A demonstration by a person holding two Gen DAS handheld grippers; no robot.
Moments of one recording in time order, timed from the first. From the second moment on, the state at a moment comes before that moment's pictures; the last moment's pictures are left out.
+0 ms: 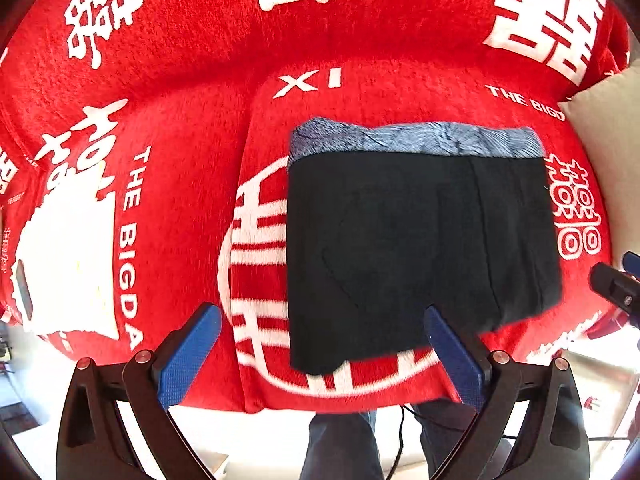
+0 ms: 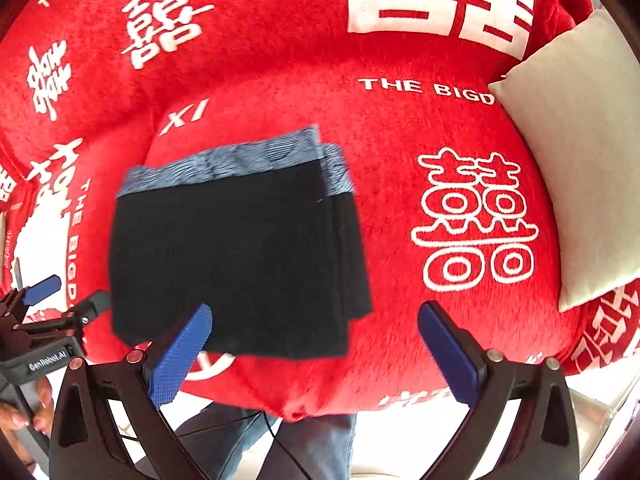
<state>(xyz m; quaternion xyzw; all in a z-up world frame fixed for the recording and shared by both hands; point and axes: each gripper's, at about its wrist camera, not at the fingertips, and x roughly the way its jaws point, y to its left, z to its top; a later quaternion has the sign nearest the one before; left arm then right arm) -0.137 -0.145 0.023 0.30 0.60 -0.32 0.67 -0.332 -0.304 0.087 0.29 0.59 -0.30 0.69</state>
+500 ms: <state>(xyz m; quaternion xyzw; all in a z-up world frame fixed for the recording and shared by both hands) -0.148 -0.121 0.073 0.31 0.60 -0.32 0.67 -0.322 -0.252 0.135 0.28 0.61 -0.31 0.68</state>
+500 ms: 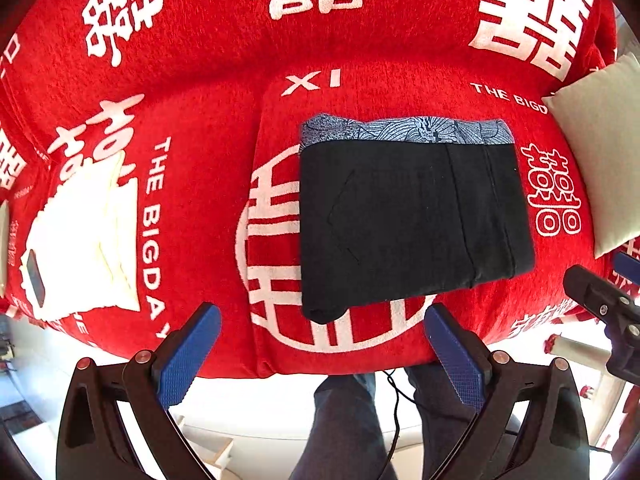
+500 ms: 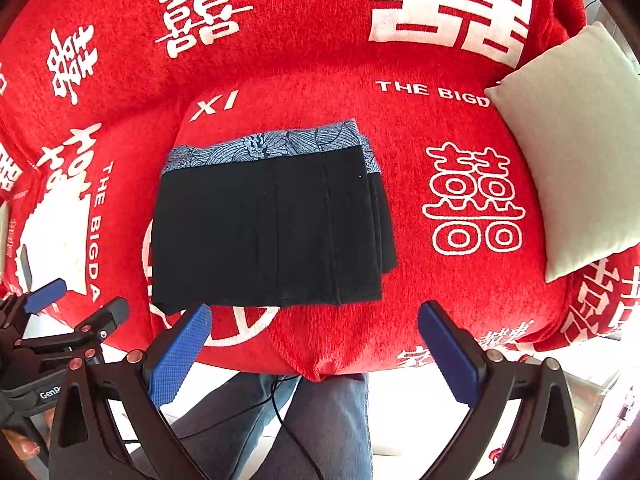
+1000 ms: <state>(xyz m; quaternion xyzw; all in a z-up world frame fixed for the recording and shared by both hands) -0.150 -0.110 0.087 0.32 0.58 -0.34 0.66 -0.313 -0.234 0.151 0.28 0.60 -0.34 0.67</state>
